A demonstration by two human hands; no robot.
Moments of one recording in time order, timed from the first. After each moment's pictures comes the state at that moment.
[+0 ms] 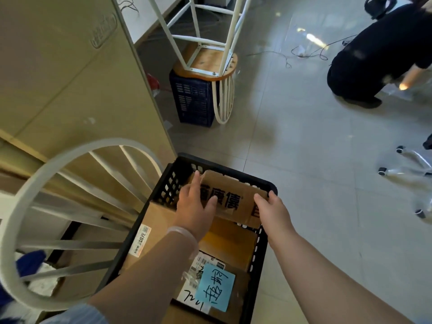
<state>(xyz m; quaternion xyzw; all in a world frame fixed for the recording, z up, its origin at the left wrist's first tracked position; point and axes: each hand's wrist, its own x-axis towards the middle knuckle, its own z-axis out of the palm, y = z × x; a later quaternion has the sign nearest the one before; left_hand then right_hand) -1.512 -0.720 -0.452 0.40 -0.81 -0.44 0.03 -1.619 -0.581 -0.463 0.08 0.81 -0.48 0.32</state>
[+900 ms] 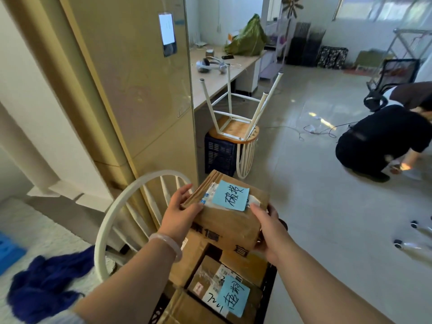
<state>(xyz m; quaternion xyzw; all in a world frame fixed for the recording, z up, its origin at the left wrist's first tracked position) -1.391 -0.739 -0.313 0.37 -0.59 -0.68 0.24 -1.528 -0.590 -0.325 0.05 0.68 -0.61 0.41</state>
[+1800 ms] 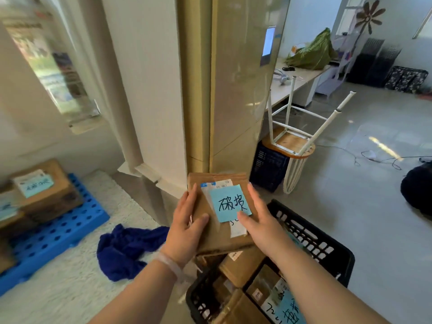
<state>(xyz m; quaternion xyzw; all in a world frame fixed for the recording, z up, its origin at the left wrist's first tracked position) -1.224 -0.805 -0.319 0.36 -0.66 -0.58 0.32 -1.396 -0.708 -0.285 -0.36 0.72 -0.44 0.40</state>
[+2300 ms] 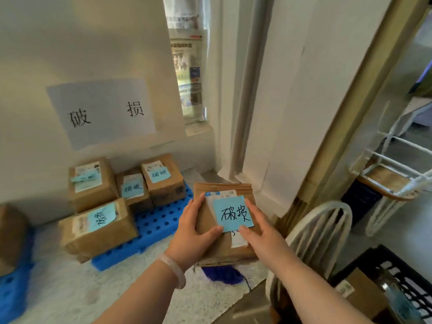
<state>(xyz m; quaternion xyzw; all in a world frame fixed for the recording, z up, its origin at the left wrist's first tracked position) -0.985 -0.896 -0.299 0.50 -0.66 -0.45 0.35 -1.169 -0.846 -0.289 -0.47 0.66 -0.39 0.43</state>
